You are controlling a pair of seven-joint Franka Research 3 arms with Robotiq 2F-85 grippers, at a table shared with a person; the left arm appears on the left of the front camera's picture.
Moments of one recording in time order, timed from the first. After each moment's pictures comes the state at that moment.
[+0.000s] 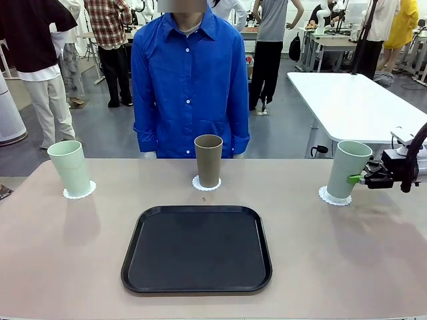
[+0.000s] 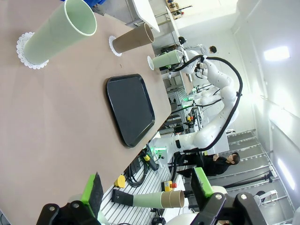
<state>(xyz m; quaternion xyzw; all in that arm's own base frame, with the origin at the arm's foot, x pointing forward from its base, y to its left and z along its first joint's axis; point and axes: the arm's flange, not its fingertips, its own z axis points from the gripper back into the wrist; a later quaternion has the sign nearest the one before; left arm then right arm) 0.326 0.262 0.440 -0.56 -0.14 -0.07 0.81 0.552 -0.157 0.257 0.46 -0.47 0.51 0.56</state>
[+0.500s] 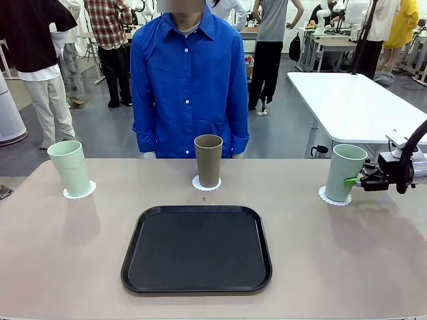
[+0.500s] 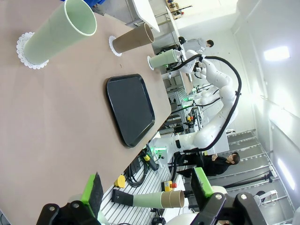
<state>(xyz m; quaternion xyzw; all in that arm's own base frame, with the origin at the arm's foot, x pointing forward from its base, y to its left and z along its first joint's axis) 0.326 0.262 0.440 -0.56 -0.14 -0.07 0.81 0.559 -0.156 0.245 0.45 -0.46 0.51 0.57</state>
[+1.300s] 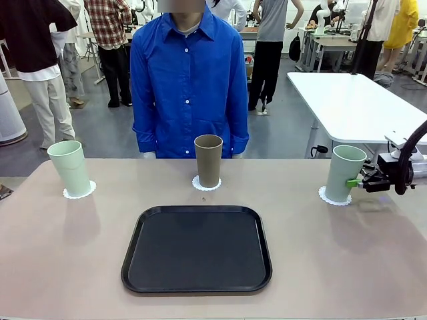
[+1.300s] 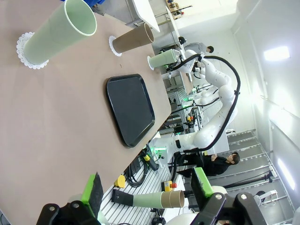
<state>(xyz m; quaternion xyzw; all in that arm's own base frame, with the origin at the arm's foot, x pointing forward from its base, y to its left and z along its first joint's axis) 0.326 0.262 0.440 -0.56 -0.14 -0.07 0.81 0.561 -0.158 0.240 0.46 -0.46 0.50 0.58</state>
